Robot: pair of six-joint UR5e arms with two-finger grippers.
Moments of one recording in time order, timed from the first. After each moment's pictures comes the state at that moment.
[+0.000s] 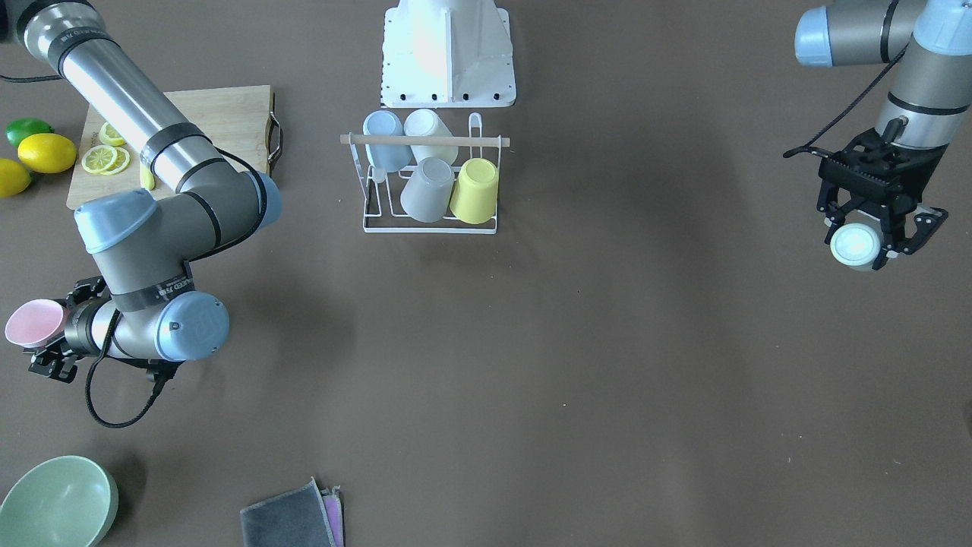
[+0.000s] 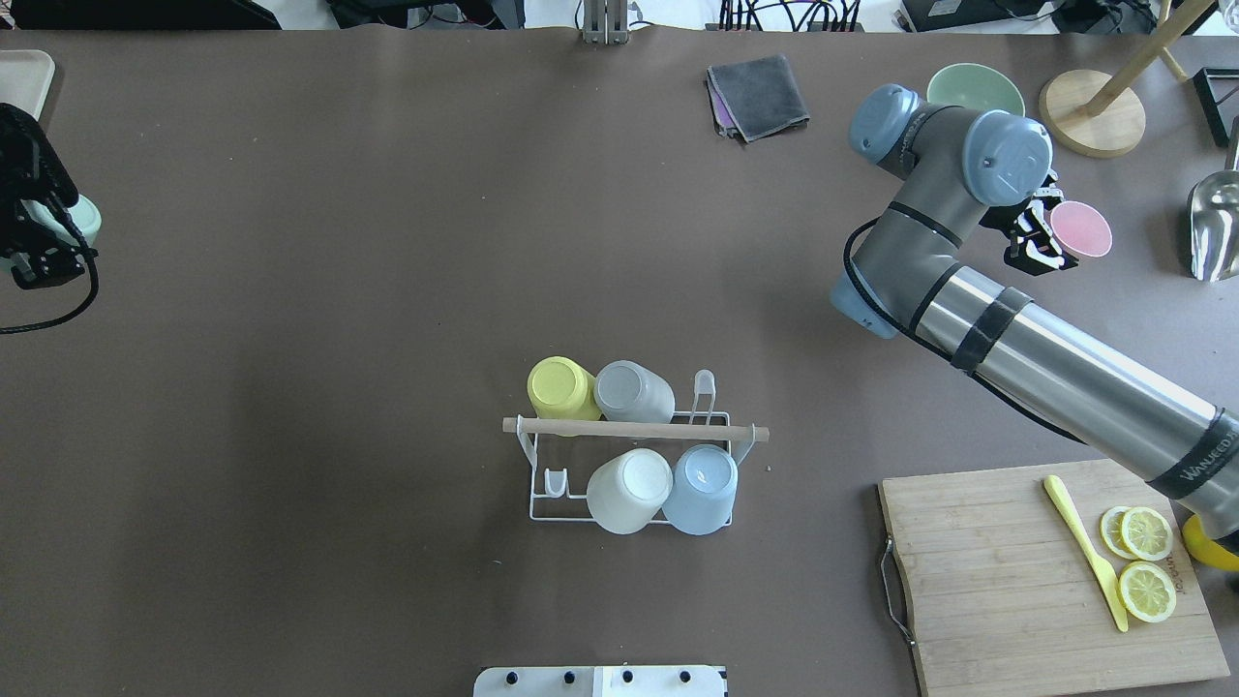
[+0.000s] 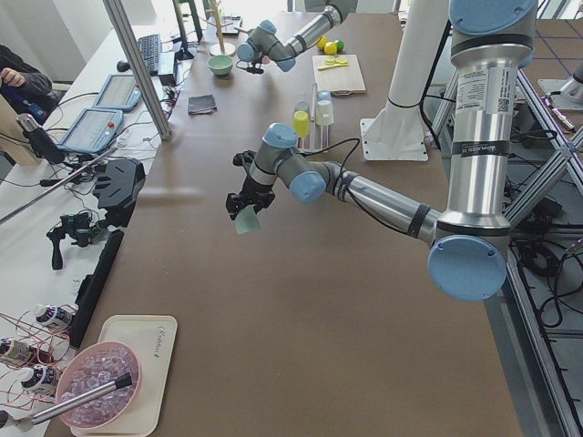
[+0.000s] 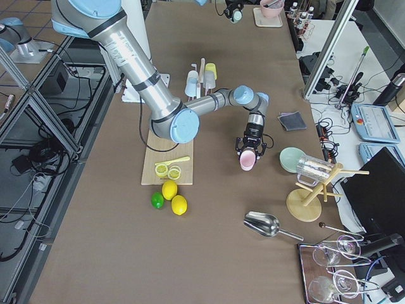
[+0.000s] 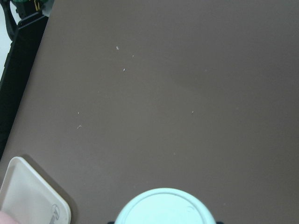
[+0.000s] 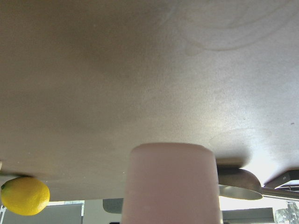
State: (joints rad) left arm -1.03 -1.57 -1.92 -2.02 -1.88 0.21; right arm 0.85 -0.89 1.23 -2.21 1.49 -0.66
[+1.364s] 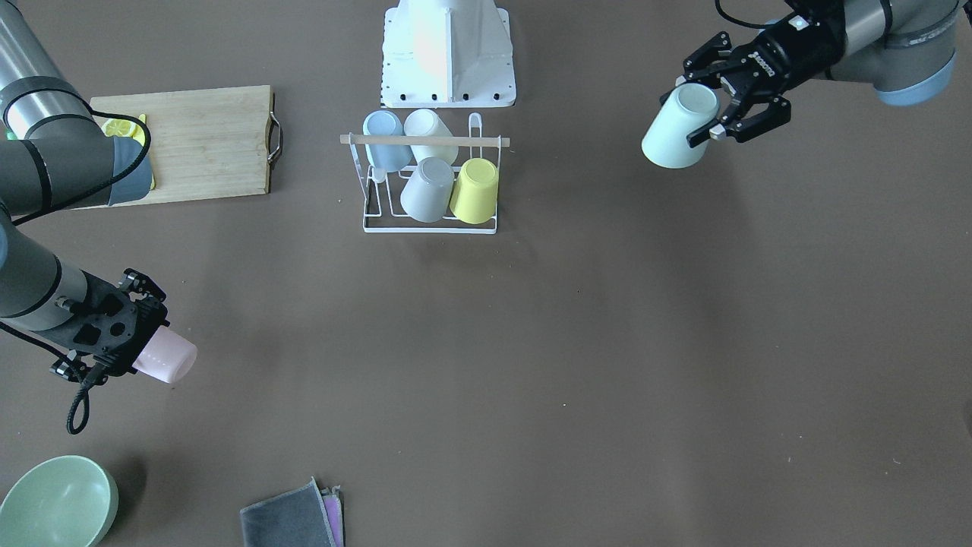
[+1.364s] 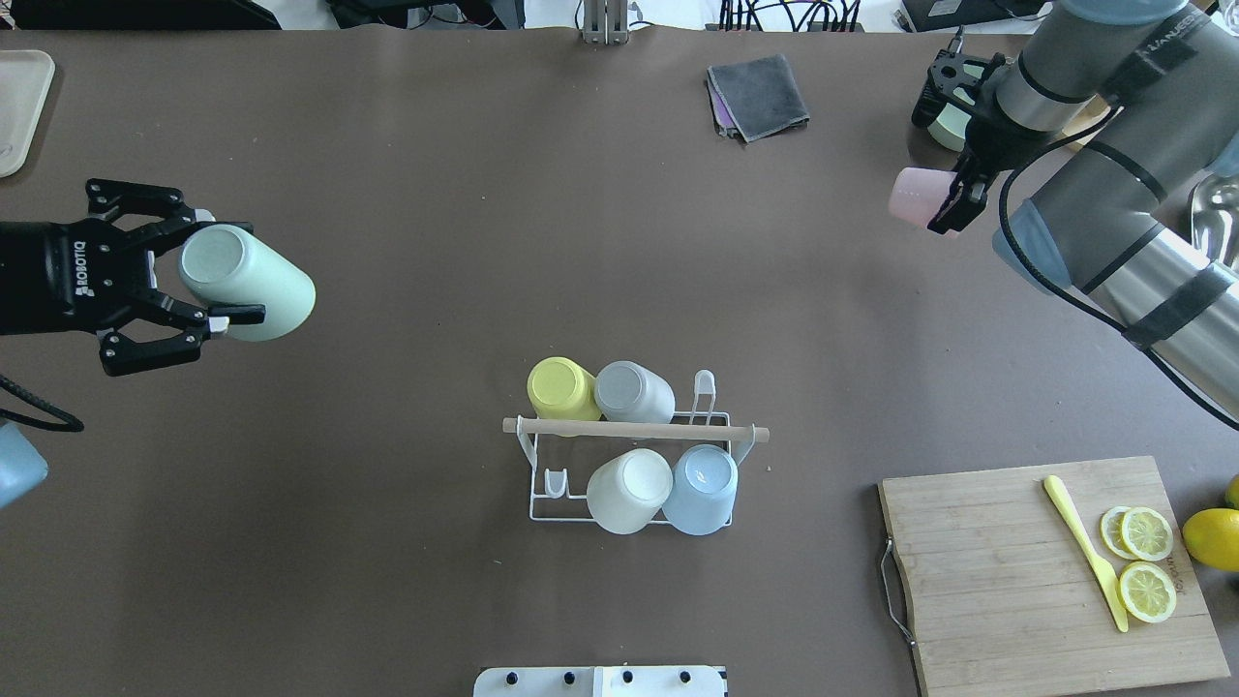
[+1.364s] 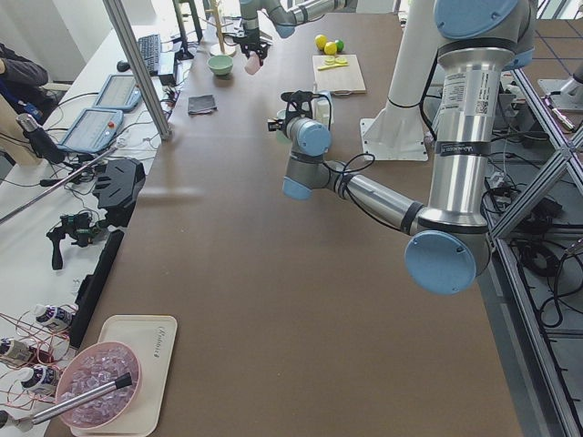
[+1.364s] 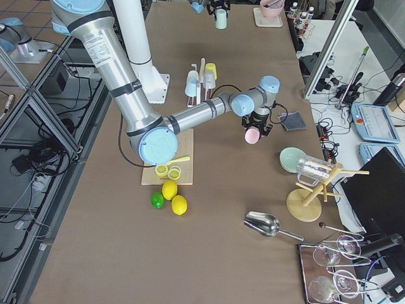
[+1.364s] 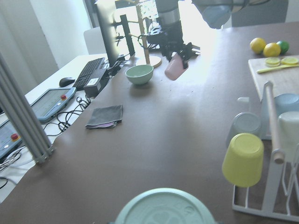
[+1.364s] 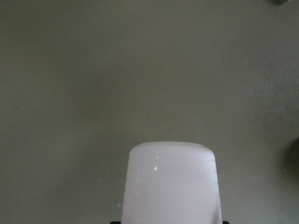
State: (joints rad) left arm -0.85 -1.63 -1.90 -3.11 -2.11 -0.29; right arm 1.04 -1.09 1.46 -1.39 2.27 -0.37
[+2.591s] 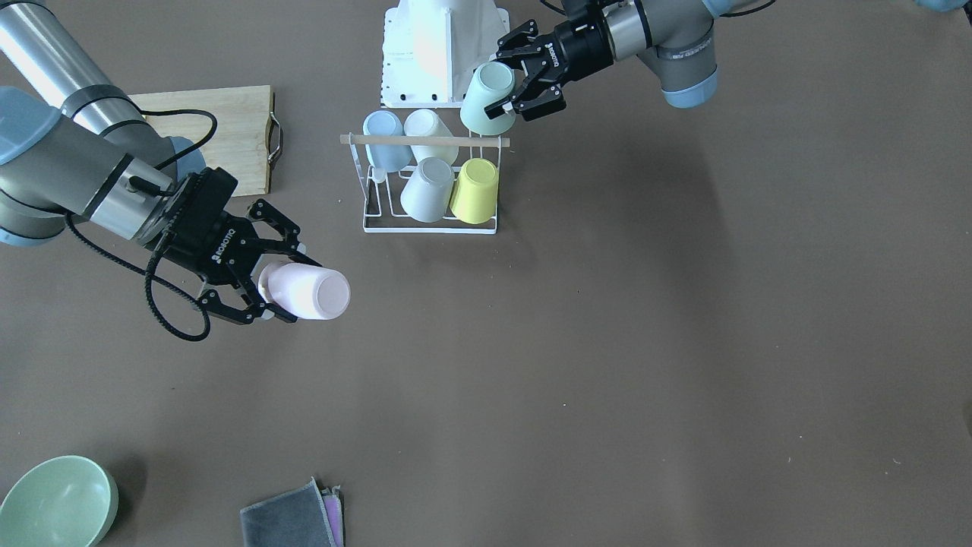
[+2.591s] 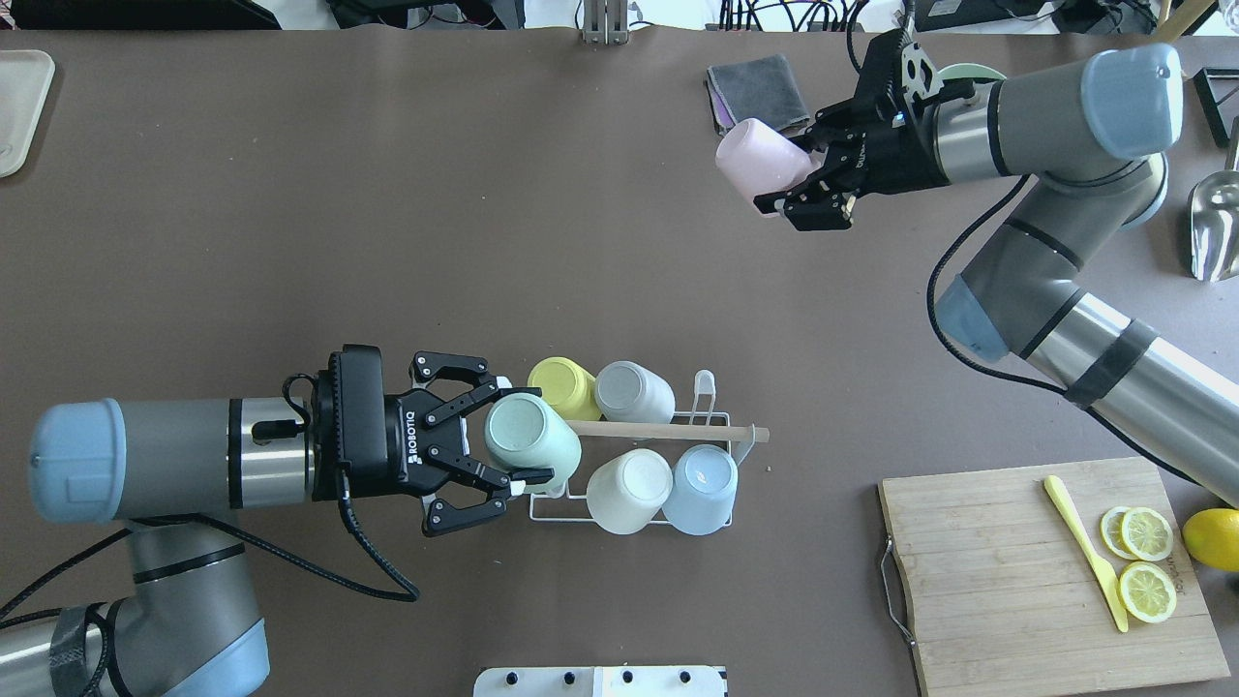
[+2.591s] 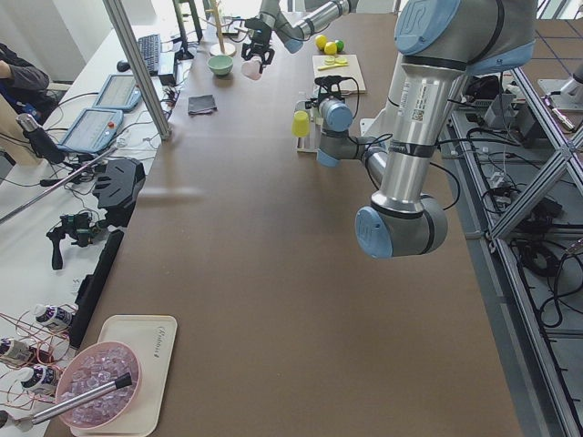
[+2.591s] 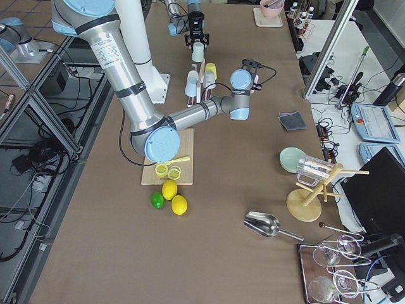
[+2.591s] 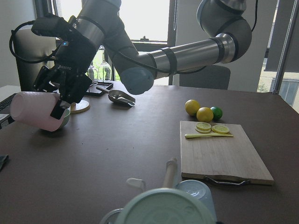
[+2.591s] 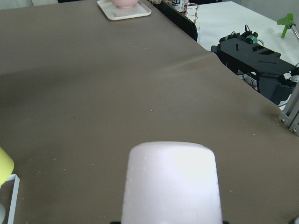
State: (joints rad) left arm -0.39 -1.87 -1.82 -2.94 -1.77 -0.19; right arm 0.87 -1.09 1.42 -0.29 2.15 0.26
